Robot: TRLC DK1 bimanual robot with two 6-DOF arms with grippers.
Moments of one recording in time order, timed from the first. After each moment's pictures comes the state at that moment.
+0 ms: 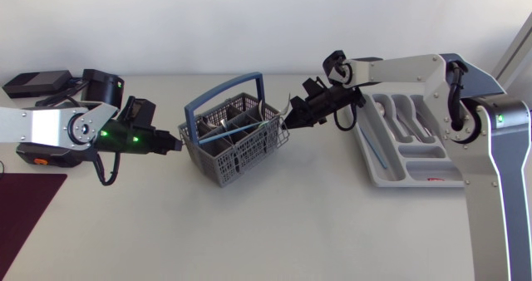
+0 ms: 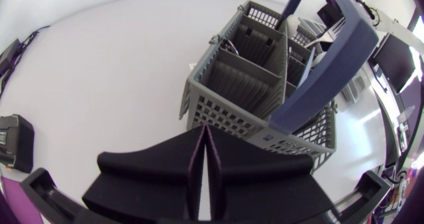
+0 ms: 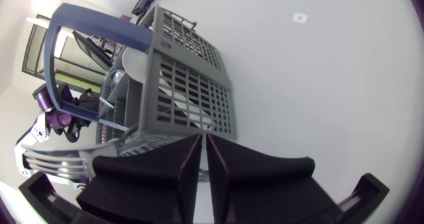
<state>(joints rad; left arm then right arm) -0.08 1.64 0.87 -0.11 0.31 0.10 0.20 2.43 1.92 -0.72 -0.83 -0.05</state>
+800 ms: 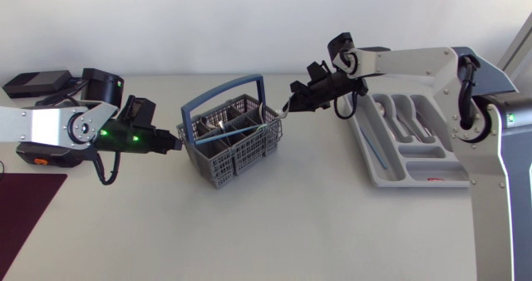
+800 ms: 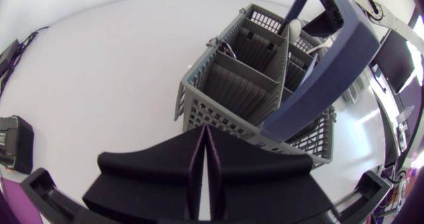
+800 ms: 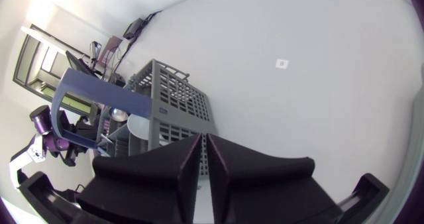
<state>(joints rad) -0.08 1.64 0.87 -0.11 0.32 0.10 0.20 2.40 1.97 -0.58 -0.74 0.09</state>
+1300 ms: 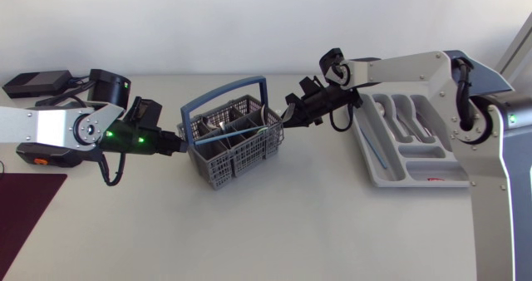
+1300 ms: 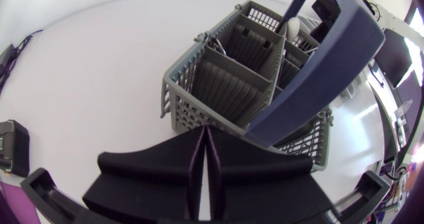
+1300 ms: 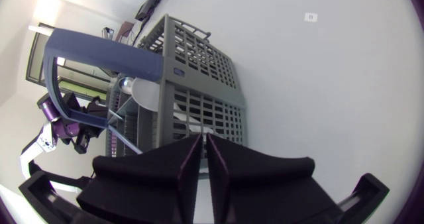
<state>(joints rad) -0.11 1.65 0.87 -0.11 0.32 0.10 0.23 2.37 1.84 -0.64 -0.85 0.06</state>
